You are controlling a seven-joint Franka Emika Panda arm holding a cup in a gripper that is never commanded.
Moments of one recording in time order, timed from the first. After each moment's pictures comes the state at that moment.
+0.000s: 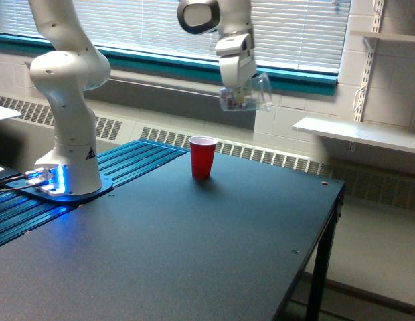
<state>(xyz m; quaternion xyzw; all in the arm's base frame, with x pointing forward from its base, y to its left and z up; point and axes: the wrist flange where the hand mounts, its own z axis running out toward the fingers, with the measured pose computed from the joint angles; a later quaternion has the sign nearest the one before) 0.410 0.143 0.415 -0.94 0.31 -0.08 0.09</state>
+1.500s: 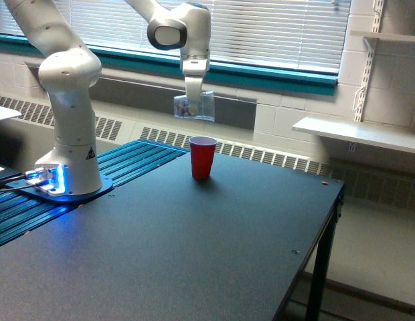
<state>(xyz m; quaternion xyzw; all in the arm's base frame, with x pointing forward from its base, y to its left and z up) 0.238 0.242 0.346 -0.99 0.15 0.02 0.05</state>
